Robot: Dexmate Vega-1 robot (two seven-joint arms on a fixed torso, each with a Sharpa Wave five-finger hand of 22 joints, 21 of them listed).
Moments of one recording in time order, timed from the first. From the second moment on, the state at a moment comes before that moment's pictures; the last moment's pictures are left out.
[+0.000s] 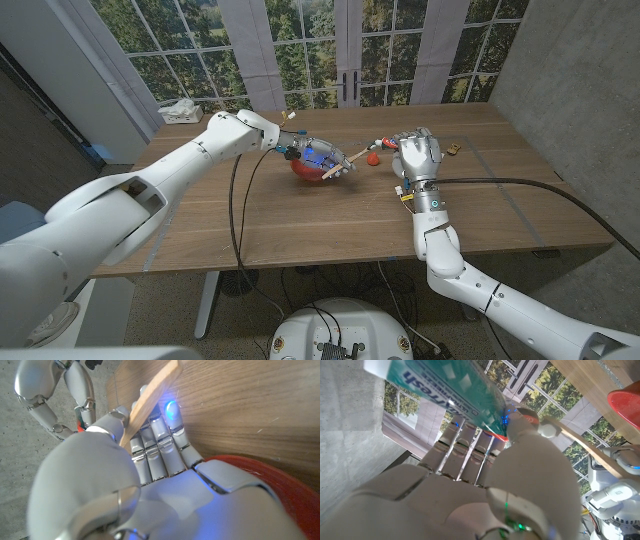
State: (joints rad) left arm 0.22 0.53 0.83 -1.24 -0.50 0.46 -0.83; left_hand 1.06 0.05 0.55 -0.17 0.19 0.97 0.08 0.22 0.56 1.03 -0.01 0.46 0.79 1.08 -0.13 0.60 0.74 0.56 -0.05 1.57 0.35; right arm -0.93 -0.61 -0.79 -1.75 -1.12 -0.79 -0.72; right_hand 1.14 0.03 0.45 -0.18 0.18 1.05 -0.13 0.44 0.20 1.04 -0.15 0.56 0.58 0.88 -0.12 0.48 0.84 0.62 -0.06 0.46 0.20
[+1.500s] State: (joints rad) left arm 0.23 0.51 0.80 -1.20 -0.52 0.44 -0.84; left_hand 1.06 0.05 0.55 -0.17 0.19 0.97 0.08 0.22 0.56 1.03 -0.01 0.46 0.79 1.08 -0.13 0.60 0.74 0.56 -0.05 1.57 0.35; right arm -0.97 -0.55 -0.70 -1.75 -0.84 -0.67 -0.93; right_hand 1.11 0.05 0.44 -0.17 0.17 1.03 -0.16 0.42 0.20 1.03 -0.16 0.51 0.60 0.89 -0.12 0.45 0.88 0.62 -0.06 0.49 0.20
